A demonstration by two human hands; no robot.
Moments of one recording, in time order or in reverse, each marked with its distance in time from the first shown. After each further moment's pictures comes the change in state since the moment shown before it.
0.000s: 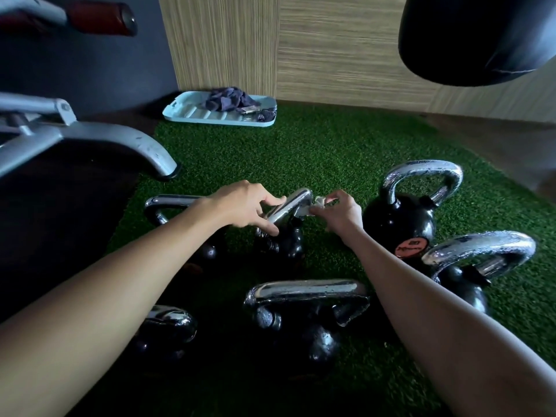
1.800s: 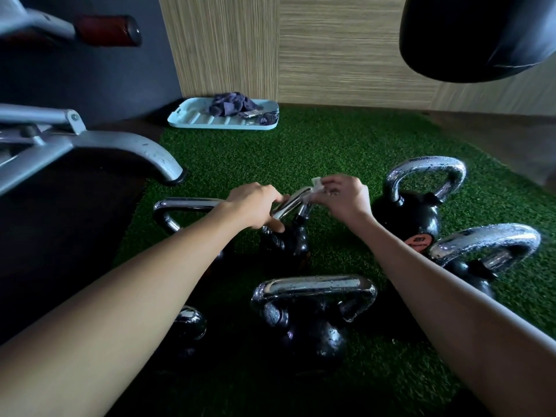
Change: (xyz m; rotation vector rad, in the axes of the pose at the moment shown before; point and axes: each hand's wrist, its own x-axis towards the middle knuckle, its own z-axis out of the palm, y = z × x) left_hand 0.009 0.016 0.009 0.150 0.109 -0.147; right_hand -0.012 -0.029 -0.017 0.025 0.006 -0.292
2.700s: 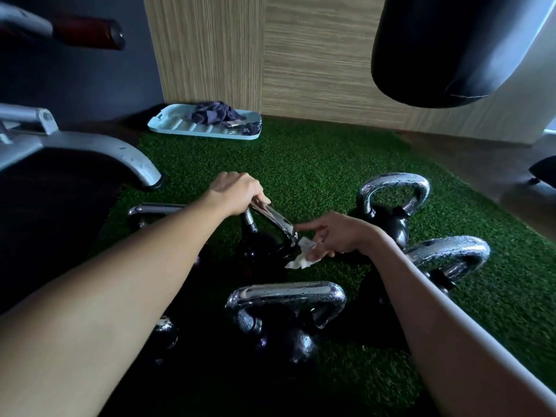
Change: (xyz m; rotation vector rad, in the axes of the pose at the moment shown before) left_hand 0.029 0.003 -0.019 0.177 0.150 0.123; right_hand -0.030 -0.004 -0.056 -0.278 -0.763 0.067
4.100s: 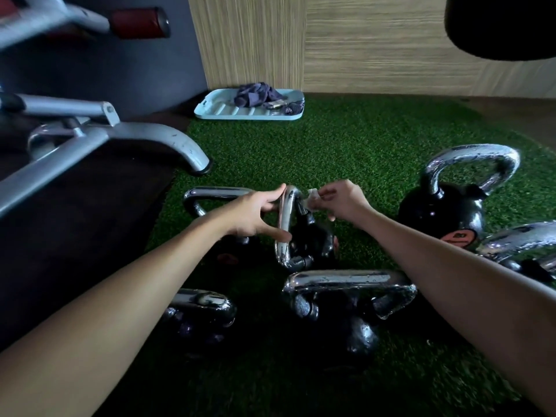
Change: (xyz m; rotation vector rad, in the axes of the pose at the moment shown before) left_hand -0.080 -0.054 0.048 -0.742 -0.310 -0.120; right_hand 0.102 -0.027 0.051 0.134 0.440 -0.052
